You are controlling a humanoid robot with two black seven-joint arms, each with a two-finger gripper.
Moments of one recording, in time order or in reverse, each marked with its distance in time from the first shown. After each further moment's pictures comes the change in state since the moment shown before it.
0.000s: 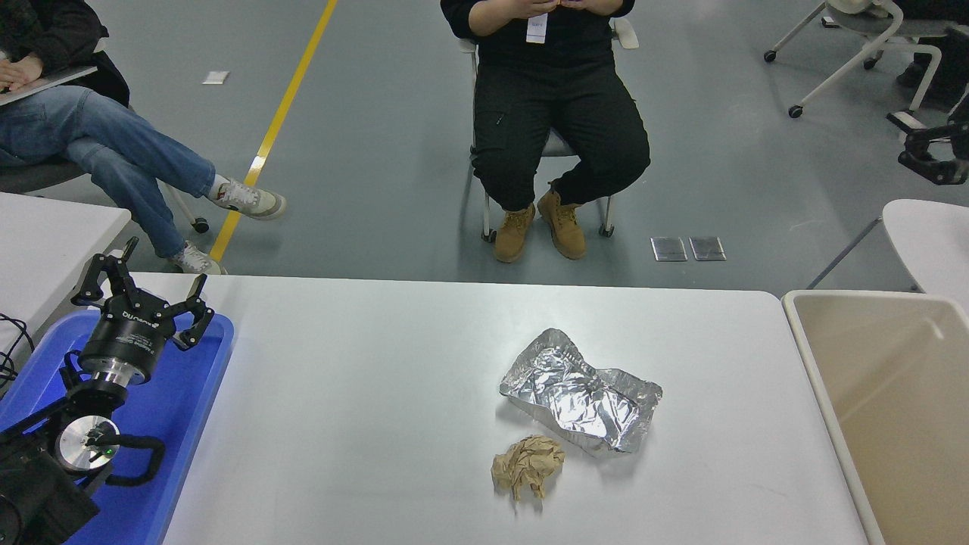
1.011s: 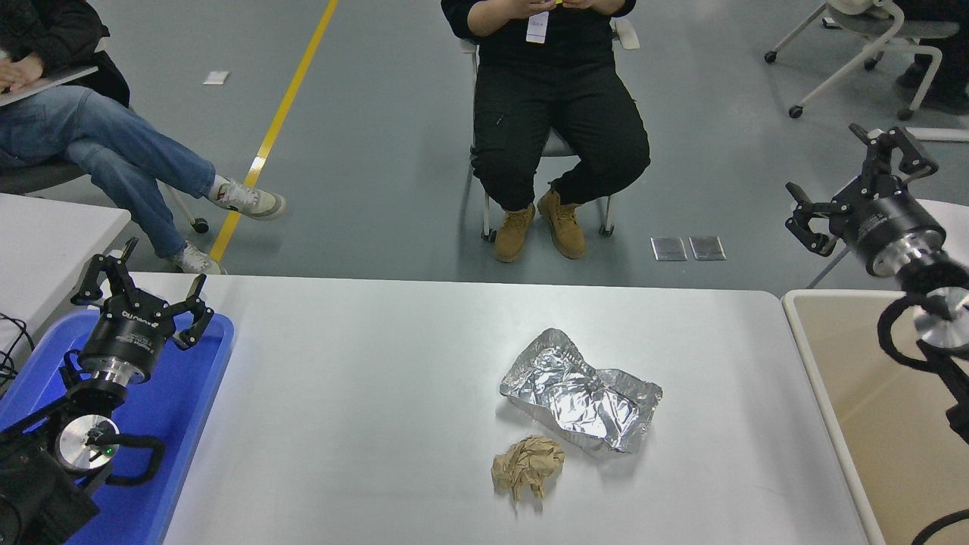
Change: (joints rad) left arm 0.000 0.000 0.000 0.000 0.000 0.000 0.000; right arm -0.310 0.360 0.285 -0.048 -0.035 -0.104 0.212
